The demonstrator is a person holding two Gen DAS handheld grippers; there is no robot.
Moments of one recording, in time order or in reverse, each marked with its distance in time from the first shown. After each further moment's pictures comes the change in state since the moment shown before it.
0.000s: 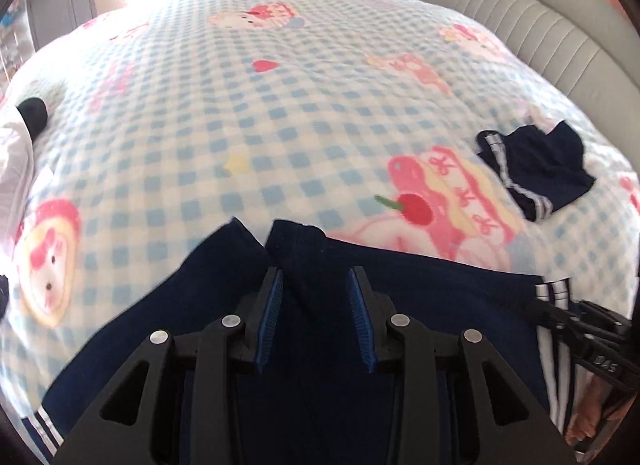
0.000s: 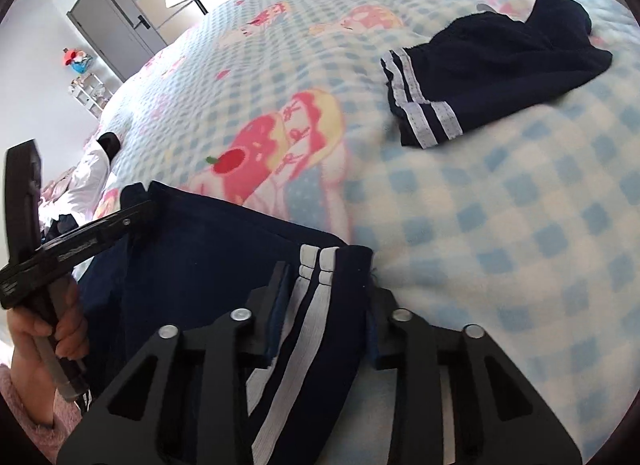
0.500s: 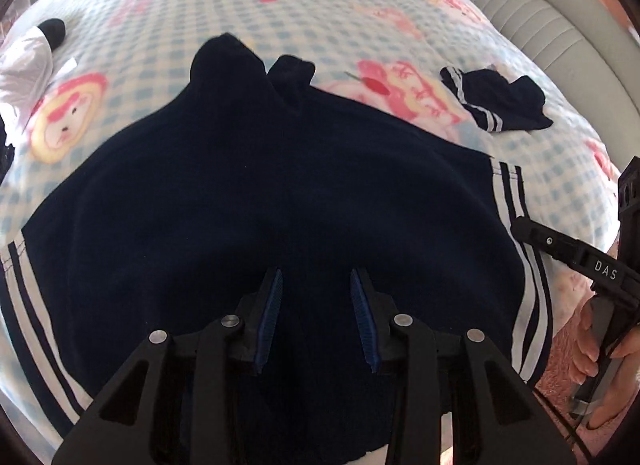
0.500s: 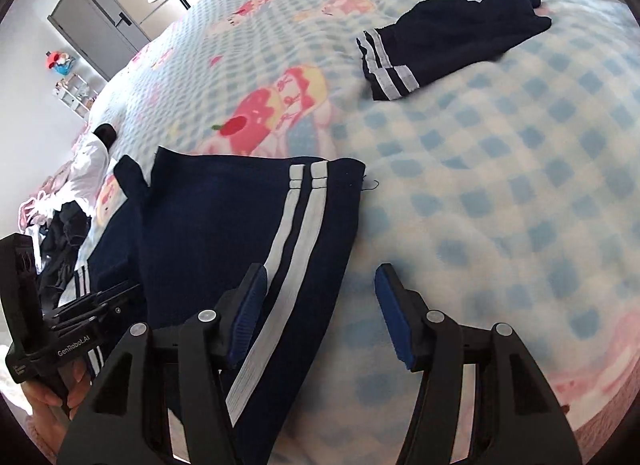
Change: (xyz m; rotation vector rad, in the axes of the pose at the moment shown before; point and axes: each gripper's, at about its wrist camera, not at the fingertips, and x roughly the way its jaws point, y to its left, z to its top) left arm -0.059 0.008 -0.102 -0.090 0.117 -0.184; right arm -0.036 0.006 -0.032 0.055 0.077 -0.063
